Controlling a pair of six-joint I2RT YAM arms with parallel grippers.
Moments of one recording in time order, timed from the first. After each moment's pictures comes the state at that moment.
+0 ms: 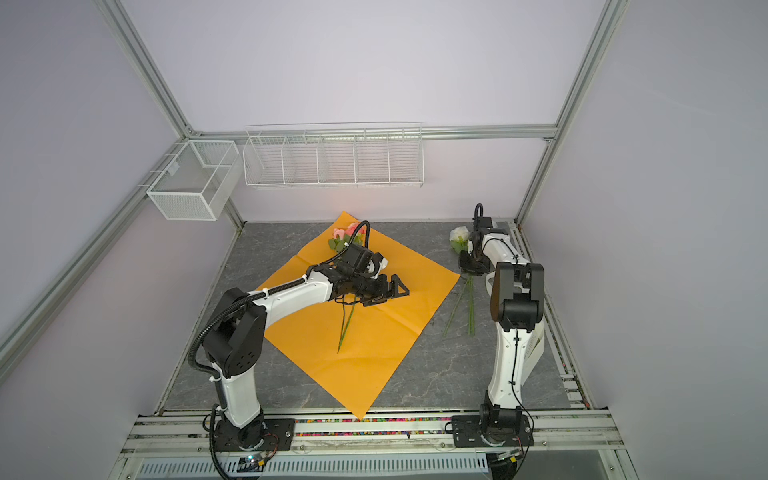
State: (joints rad) left arm -0.73 1.91 1.38 -0.33 0.52 -0.71; right arm -0.03 2.22 1.78 -0.88 -0.11 0.12
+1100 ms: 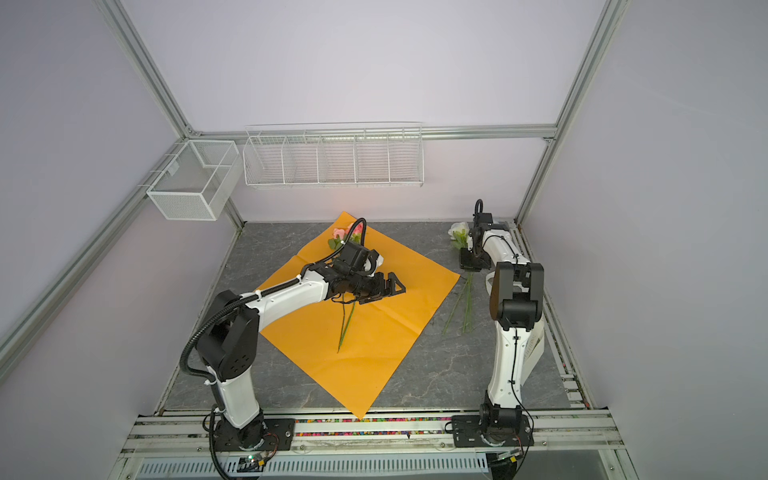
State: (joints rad) left arm -0.70 1.84 1.35 -0.35 0.45 -0.71; right arm -0.03 2.18 1.83 -0.95 -0.12 0.07
